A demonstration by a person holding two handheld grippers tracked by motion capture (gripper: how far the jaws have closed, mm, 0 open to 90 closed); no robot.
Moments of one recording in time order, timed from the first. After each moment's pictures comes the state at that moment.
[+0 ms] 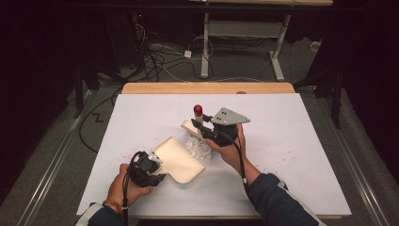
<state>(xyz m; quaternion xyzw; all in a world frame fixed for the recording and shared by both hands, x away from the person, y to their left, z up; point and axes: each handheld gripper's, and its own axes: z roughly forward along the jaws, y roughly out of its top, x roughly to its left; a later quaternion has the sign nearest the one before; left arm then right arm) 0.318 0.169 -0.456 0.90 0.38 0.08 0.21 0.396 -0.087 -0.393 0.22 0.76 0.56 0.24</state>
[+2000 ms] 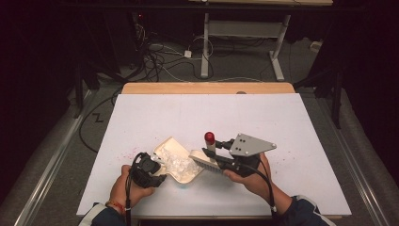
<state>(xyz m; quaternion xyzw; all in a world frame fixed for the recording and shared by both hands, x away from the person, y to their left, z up) 0.318 0.165 -0.460 0.90 0.39 0.08 0.20 0.310 -0.126 -0.369 0.15 0.80 0.54 0.21</state>
